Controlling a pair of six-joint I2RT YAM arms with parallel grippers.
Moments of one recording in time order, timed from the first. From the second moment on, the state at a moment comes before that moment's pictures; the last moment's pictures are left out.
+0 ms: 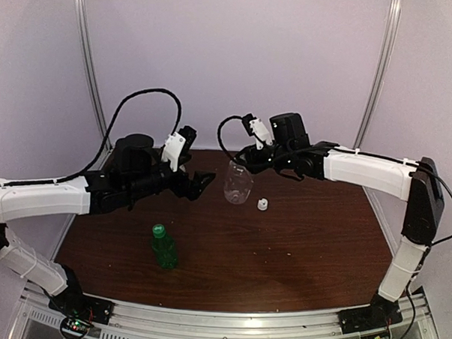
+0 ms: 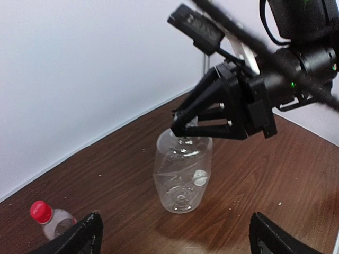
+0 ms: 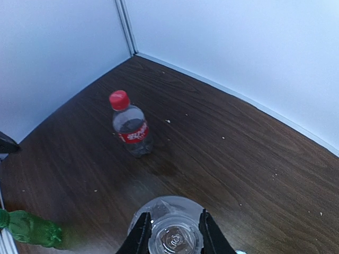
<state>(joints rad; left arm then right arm) -0.85 1.35 0.92 0.19 -0.03 0.01 0.72 1.75 1.46 -0.14 -0.09 0.10</state>
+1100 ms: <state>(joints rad) -0.73 1.25 0.91 0.03 -0.40 -0.04 0.72 1.98 1.53 -0.07 0.02 0.05</state>
